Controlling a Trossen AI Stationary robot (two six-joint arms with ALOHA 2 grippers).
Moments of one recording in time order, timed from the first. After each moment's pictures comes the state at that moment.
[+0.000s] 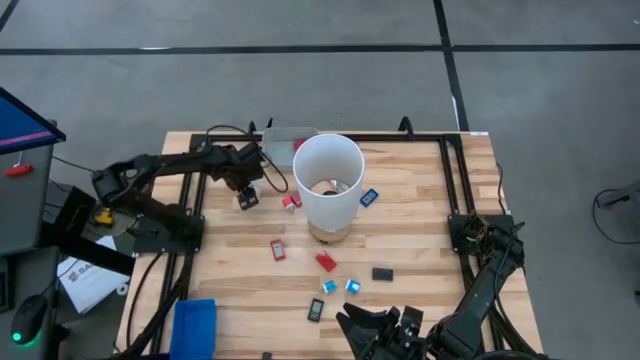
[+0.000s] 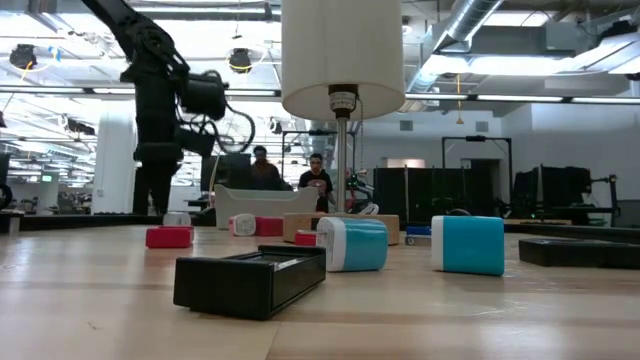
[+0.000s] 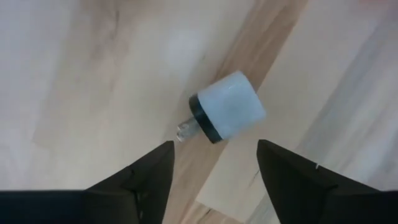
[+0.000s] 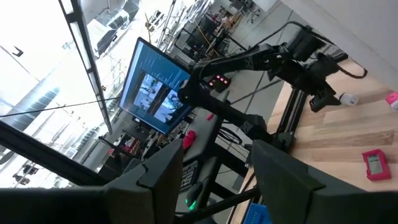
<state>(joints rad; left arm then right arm) 0.61 1.40 0.76 -0.73 -0.06 0.16 0.92 2.08 2.07 0.12 1.57 0.88</state>
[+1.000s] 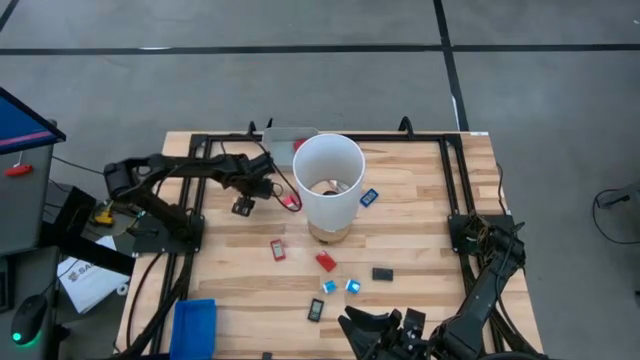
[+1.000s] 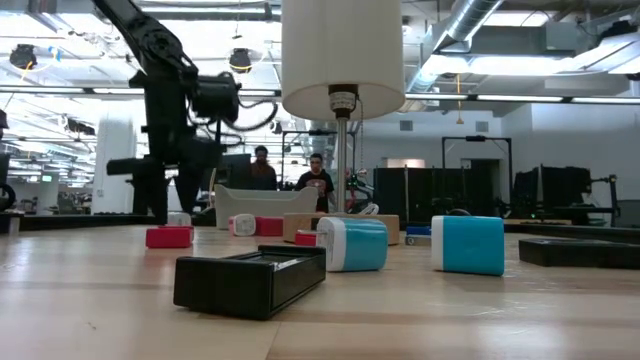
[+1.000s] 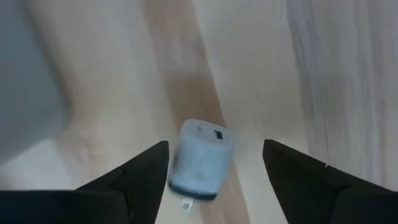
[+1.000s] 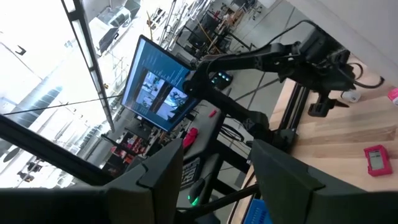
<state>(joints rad) 0.49 1.52 0.76 -0.62 -0.14 0.79 0.94 2.08 2.07 0.12 1.57 0.88</state>
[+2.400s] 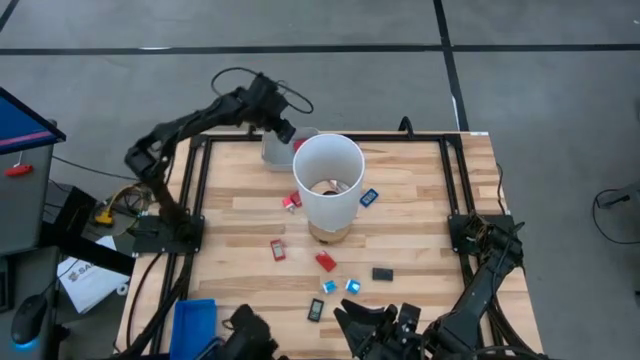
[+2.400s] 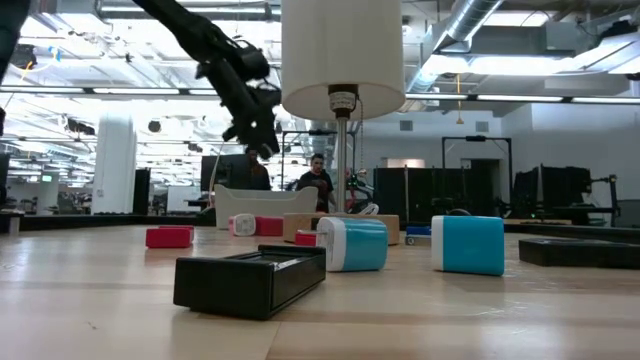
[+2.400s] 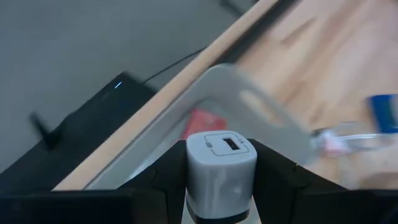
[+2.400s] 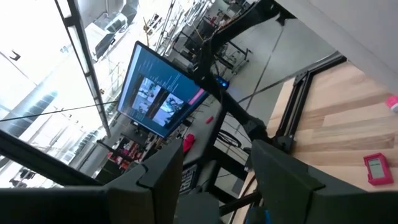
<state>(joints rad) 0.81 1.75 1.40 -0.56 0.15 -0.01 0.91 2.08 2.07 0.14 1.57 0.86</state>
